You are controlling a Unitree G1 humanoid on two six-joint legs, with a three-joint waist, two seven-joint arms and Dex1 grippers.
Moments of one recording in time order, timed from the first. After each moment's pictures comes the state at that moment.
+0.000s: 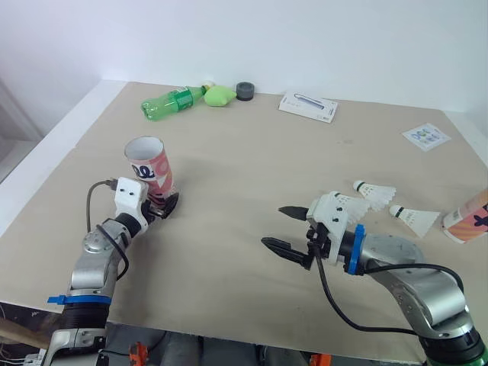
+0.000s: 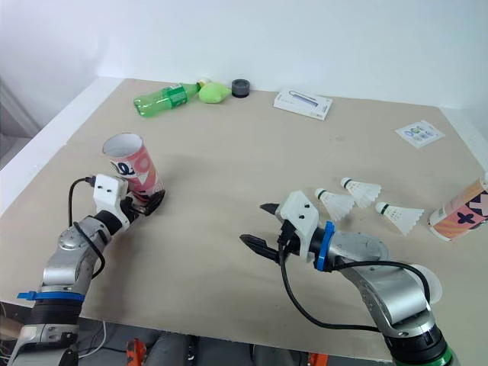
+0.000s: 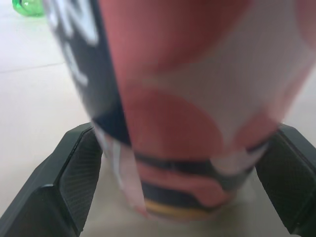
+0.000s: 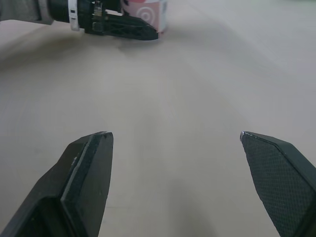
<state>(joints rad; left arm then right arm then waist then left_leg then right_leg) -0.32 0.38 0.14 0.14 -0.23 0.20 -0.48 -0.17 -0.65 0.06 -0.57 0.44 0.62 0.67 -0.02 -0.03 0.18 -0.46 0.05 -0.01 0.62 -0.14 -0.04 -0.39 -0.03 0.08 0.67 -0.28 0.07</state>
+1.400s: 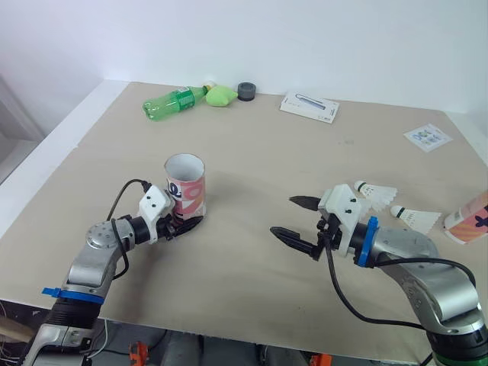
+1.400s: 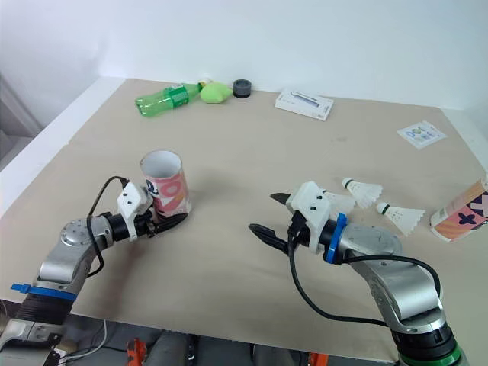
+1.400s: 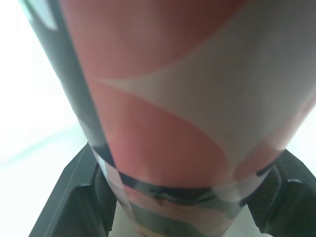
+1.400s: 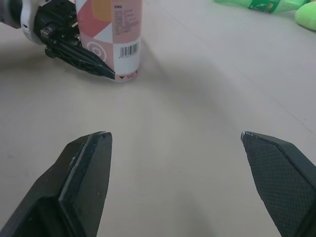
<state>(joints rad) -0.32 0.52 -0.03 0.08 -0.26 0.19 -0.88 -0.18 -0.68 -0.01 -0.56 0.45 0.62 0.70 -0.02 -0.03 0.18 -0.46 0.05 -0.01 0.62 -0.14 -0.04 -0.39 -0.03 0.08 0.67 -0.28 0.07</state>
